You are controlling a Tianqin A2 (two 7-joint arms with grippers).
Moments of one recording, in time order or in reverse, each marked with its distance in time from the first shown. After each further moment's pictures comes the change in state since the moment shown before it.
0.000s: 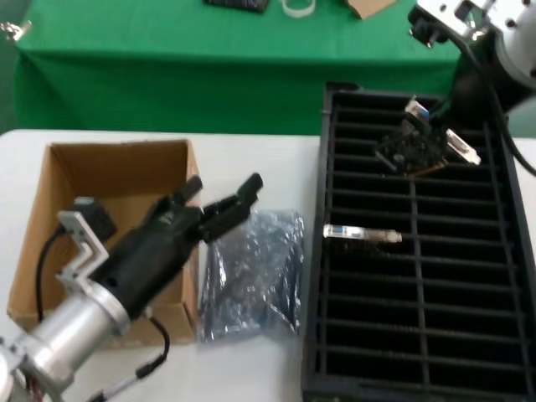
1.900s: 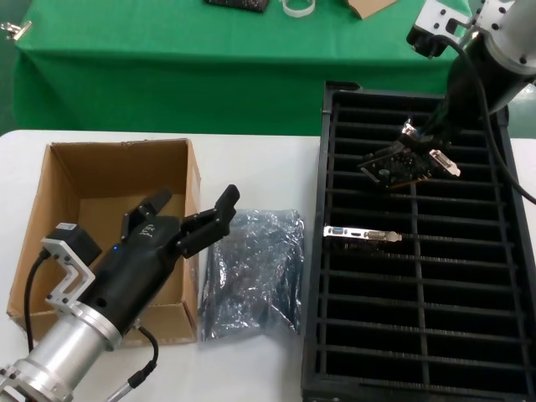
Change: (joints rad) left arm 0.029 0.135 -0.187 0.142 -0.164 0.139 0.378; right arm 0.294 -0.391 0.011 -1.368 0.175 0.360 -0.857
